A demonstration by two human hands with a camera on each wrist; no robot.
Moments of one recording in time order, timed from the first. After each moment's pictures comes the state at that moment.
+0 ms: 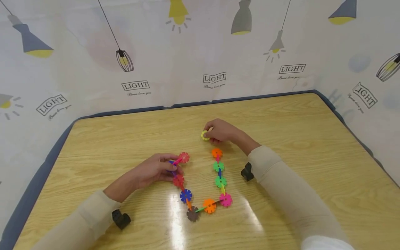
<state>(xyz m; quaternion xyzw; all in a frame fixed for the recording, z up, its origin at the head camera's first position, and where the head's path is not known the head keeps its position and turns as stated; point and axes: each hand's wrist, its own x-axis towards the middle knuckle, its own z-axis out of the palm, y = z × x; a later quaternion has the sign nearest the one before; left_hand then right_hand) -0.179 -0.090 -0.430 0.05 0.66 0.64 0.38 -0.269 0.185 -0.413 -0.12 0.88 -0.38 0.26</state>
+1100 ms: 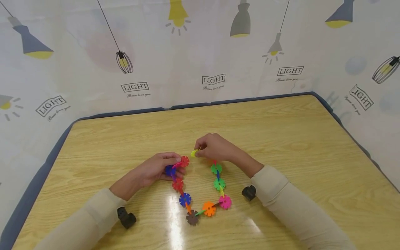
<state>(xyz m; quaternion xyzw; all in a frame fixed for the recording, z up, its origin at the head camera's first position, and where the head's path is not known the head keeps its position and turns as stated) -0.184 -0.078 -0.431 0.01 0.66 0.65 0.38 -0.205 0.161 -0.393 -0.24 0.90 -0.33 0.17</state>
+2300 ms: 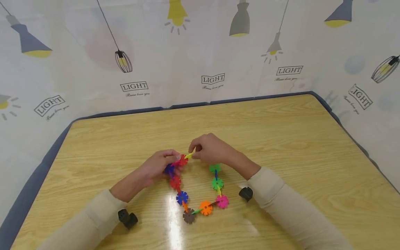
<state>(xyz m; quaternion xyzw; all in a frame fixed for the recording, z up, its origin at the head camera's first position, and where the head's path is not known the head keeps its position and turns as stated) -0.179 -0.066 -0.421 -0.01 0.71 0.63 0.32 -0.197 0.153 -0.389 -0.27 0.90 -0.30 0.14</state>
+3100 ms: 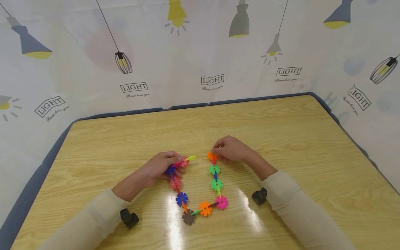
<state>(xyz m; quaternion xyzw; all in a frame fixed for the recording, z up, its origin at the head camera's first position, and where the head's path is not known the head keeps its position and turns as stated) -0.181 -0.065 -0.426 -0.01 0.71 0.62 0.34 -0.205 0.211 -0.418 -0.11 0.88 -0.39 0.24</state>
